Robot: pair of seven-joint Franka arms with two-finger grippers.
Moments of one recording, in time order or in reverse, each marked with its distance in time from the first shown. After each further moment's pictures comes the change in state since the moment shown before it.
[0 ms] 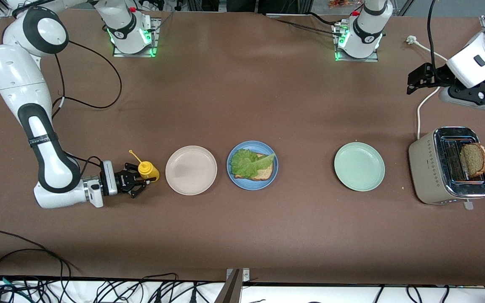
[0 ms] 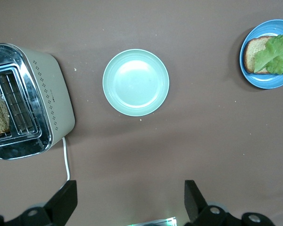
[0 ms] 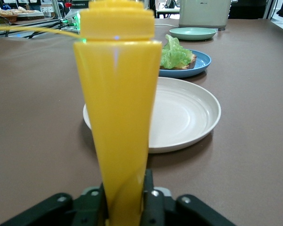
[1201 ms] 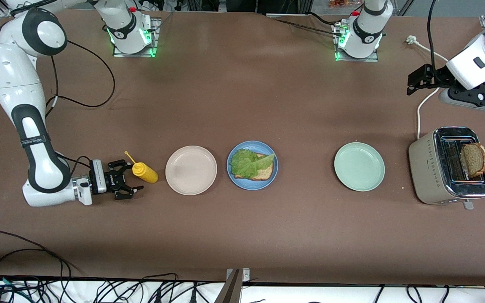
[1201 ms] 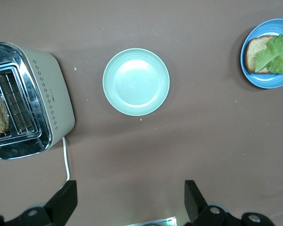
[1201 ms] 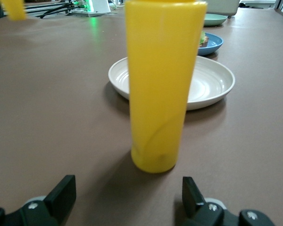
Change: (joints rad) left arm 0.000 0.005 0.002 0.000 0.000 0.000 0.000; right arm -0.013 -0.003 -0.091 0.016 -0.002 -0.045 -0.102
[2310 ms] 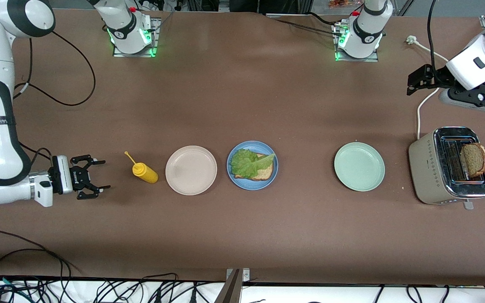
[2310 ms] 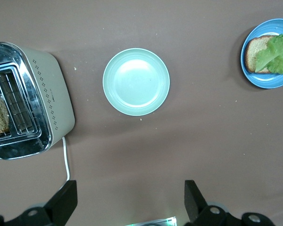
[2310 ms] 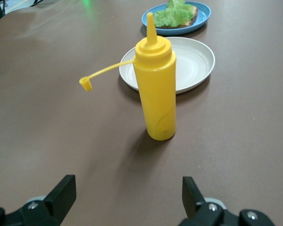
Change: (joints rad) left arm 0.000 0.001 0.000 0.000 0.000 0.000 0.000; right arm -0.006 -0.214 -0.081 0.008 -0.099 -0.101 0.235
